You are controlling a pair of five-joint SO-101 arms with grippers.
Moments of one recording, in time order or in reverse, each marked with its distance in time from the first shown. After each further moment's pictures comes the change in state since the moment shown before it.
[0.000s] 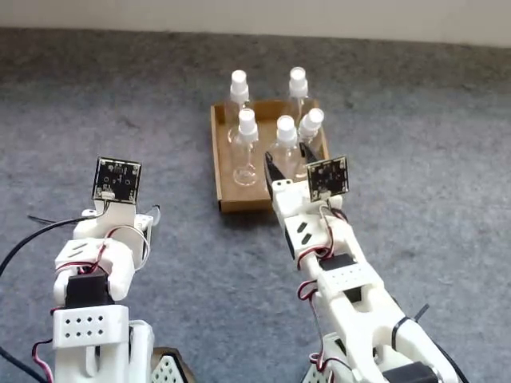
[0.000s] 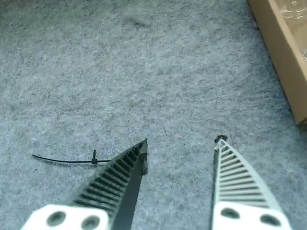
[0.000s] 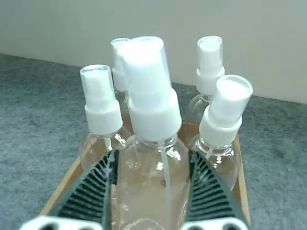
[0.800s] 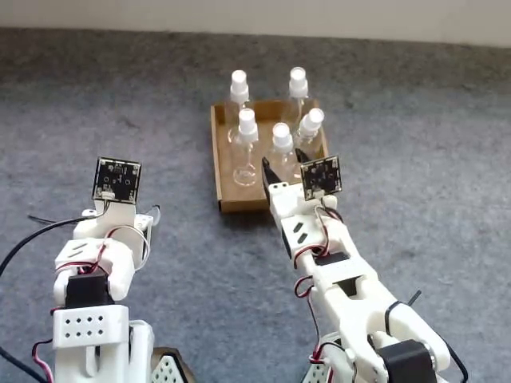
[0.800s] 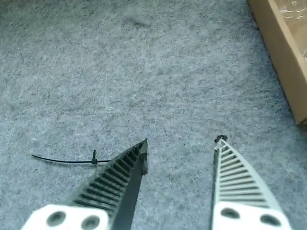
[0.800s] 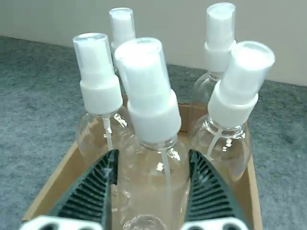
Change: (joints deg) left arm 0.0 0.0 0.0 0.0 0.0; right arm -0.4 7.6 -0.8 -4.0 -0.1
